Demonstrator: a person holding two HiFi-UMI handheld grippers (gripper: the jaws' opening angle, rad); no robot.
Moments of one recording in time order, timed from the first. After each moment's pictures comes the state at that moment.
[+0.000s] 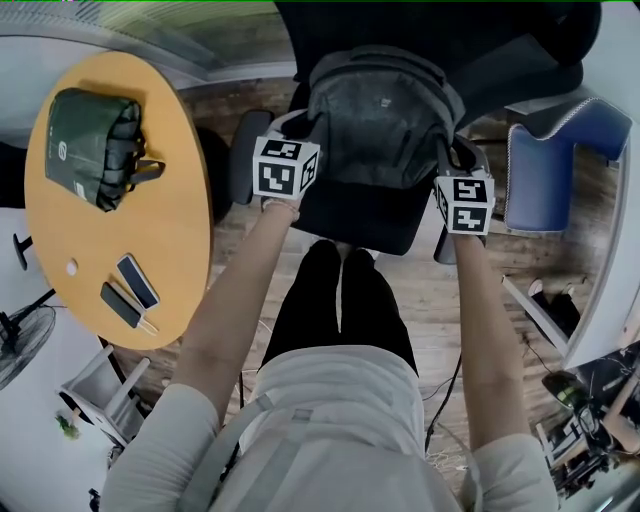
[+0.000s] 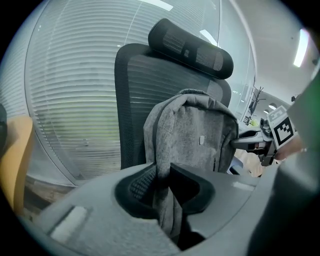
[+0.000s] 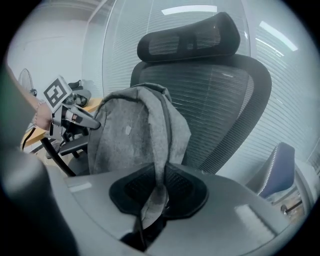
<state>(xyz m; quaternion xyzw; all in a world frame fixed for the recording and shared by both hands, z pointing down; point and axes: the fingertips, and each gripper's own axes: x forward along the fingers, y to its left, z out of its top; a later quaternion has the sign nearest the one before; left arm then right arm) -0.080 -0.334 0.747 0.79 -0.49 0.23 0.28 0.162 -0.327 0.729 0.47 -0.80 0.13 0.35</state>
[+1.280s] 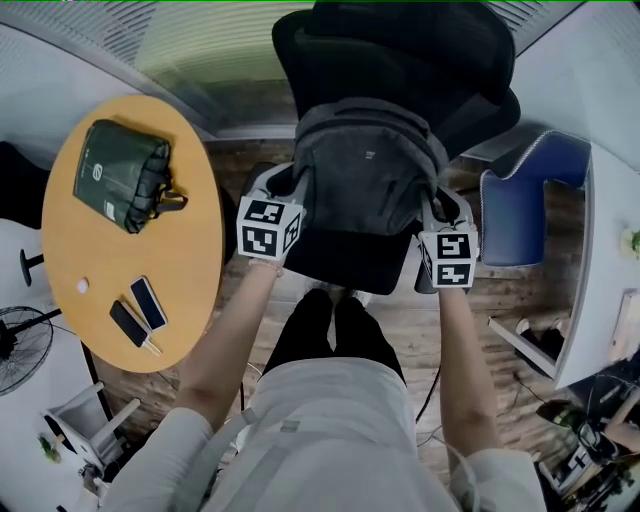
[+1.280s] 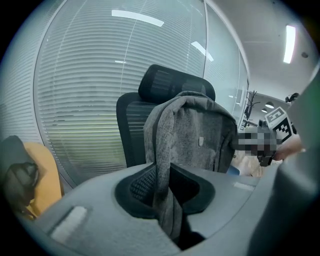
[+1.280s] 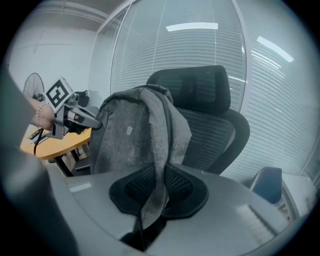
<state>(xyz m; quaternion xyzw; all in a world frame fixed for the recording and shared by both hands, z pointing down) -0.089 -0.300 0.603 0.81 -0.51 0.20 0.23 0.152 -0.294 0.593 0.48 -0.82 0.08 0.30</state>
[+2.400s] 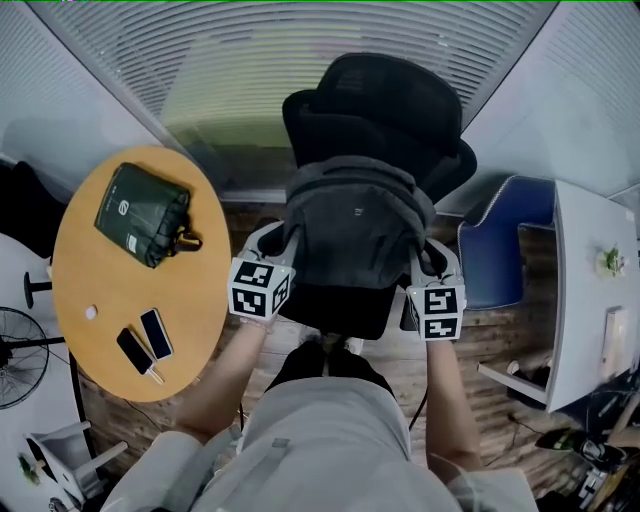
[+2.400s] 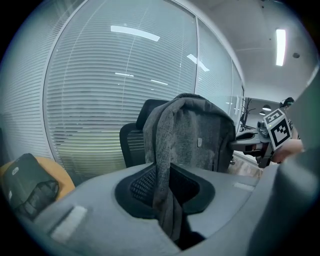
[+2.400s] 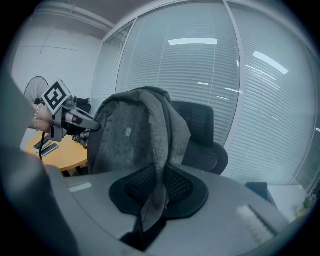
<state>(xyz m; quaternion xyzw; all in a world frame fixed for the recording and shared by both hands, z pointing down) -0.101 -0.250 0.482 0.82 -0.52 0.16 0.19 0.138 -0.249 0.471 0.49 -0.83 0.05 0.27</state>
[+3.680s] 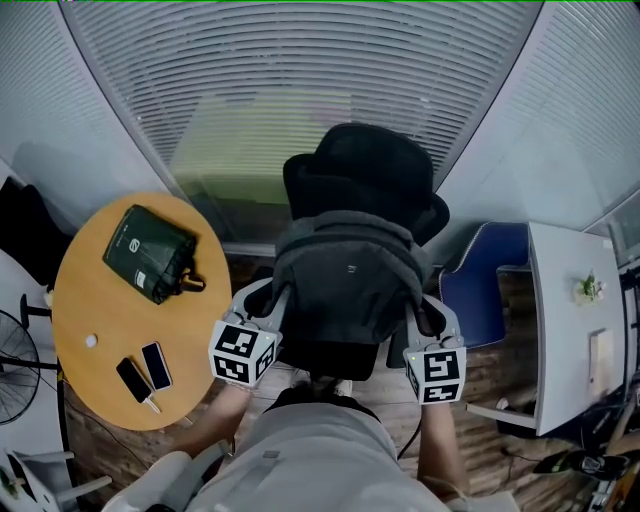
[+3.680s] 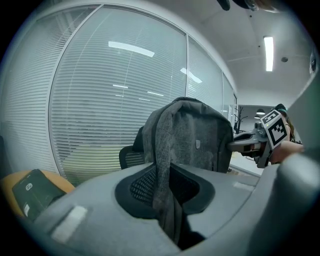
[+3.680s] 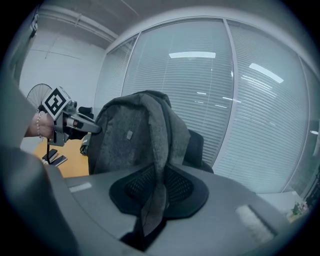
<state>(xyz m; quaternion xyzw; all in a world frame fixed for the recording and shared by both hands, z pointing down) -0.105 -0.186 0.368 0.83 -0.52 0.11 0.15 0.133 -0.182 0.353 0.50 -0.83 0.02 0.24</state>
